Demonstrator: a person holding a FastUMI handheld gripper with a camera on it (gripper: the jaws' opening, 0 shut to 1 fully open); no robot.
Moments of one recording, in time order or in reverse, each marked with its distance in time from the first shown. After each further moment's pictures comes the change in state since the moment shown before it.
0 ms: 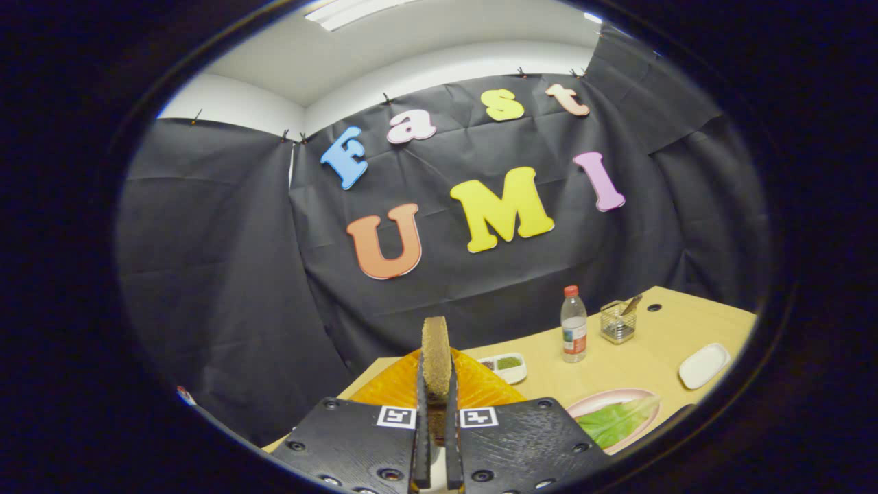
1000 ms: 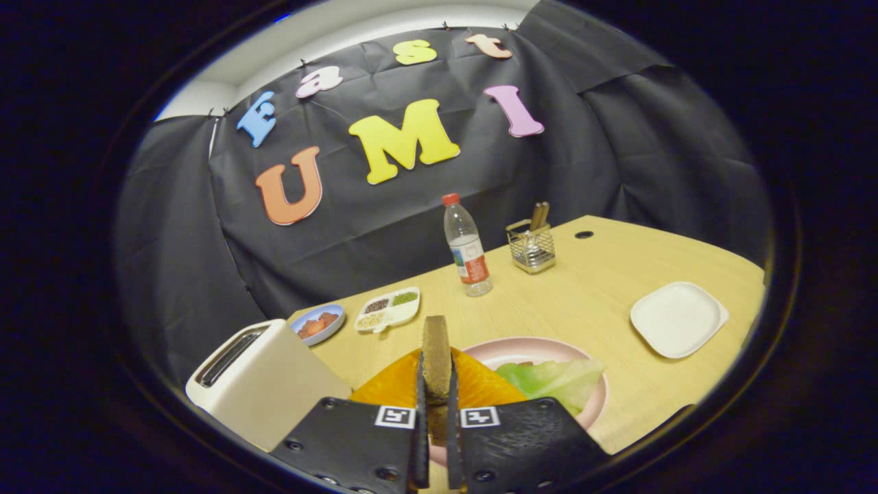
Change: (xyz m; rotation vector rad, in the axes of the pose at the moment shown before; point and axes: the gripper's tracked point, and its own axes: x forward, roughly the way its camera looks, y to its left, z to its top) arm 0.025 -0.196 -0.138 0.098 0.231 -0.223
